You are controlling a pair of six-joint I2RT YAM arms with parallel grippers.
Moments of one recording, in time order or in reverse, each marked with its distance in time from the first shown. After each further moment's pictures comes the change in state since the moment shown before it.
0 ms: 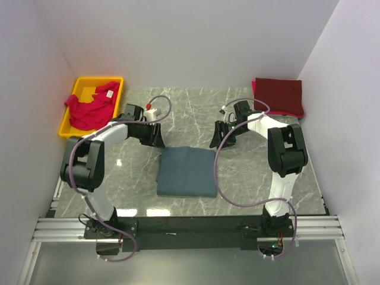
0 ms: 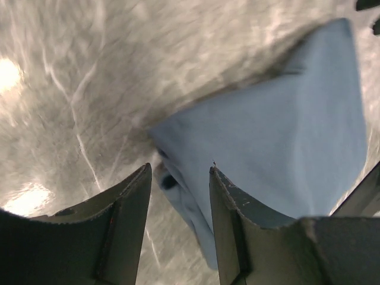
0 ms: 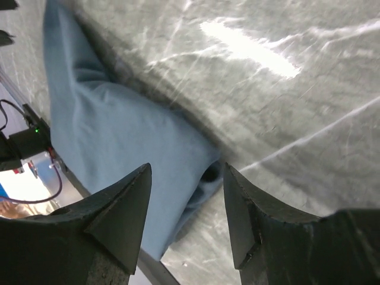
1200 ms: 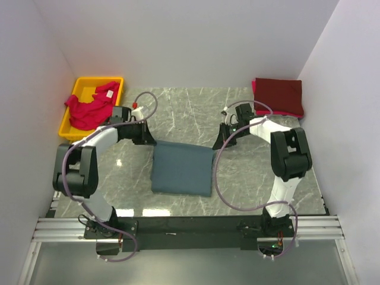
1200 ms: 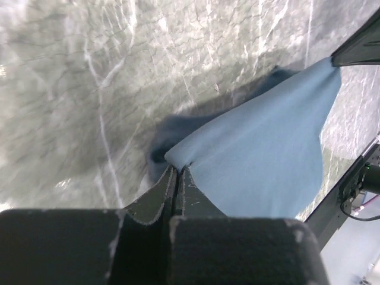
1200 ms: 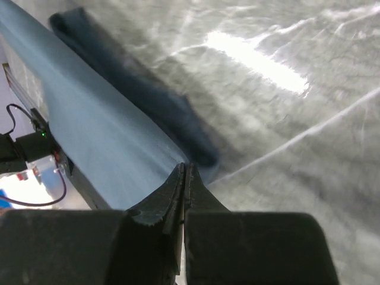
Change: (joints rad) left arm 0.103 -0.062 -0.091 0.094 0.070 -0.134; right arm -0.003 -0.055 -0.098 0.099 -0.013 0.046
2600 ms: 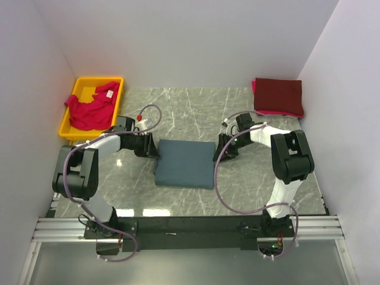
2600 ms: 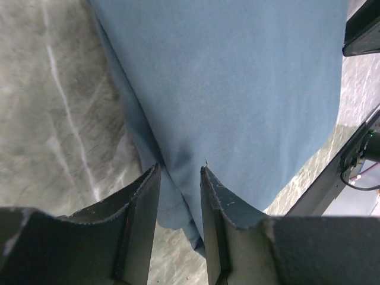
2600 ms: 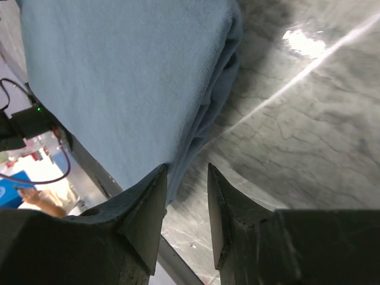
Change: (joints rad) left arm -0.026 -0.045 -0.136 -0.014 0.027 0.022; right arm 0.006 -0.054 -0.143 -0.031 -0.018 -0.011
